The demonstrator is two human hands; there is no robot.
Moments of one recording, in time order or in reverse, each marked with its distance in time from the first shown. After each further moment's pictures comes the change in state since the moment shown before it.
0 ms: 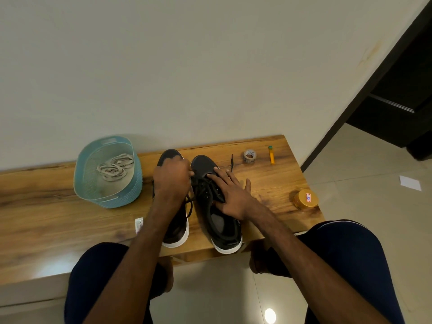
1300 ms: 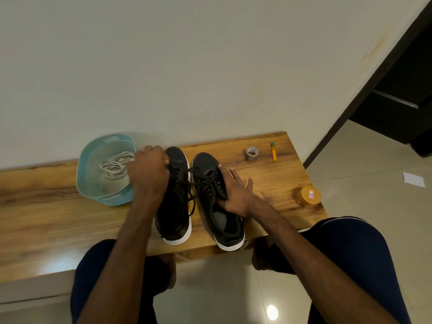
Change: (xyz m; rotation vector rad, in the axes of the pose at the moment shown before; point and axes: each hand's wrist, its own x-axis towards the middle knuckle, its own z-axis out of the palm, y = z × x) left_hand -0.003 -0.036 -0.026 -0.004 0.139 -0.172; right_hand -0.001 -0.002 0.001 0.158 -0.014 0.071
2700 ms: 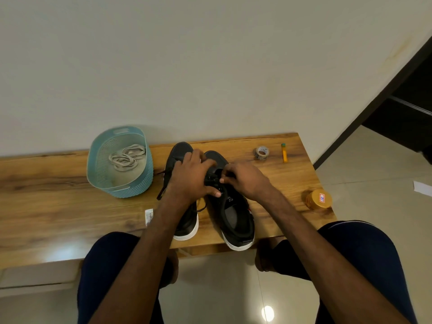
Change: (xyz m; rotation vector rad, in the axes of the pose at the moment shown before) left_hand -0.016 0.028 0.023 0.012 -0.383 0.392; right_hand 0.021 -0.024 -0.032 -0.230 0.119 -0.154
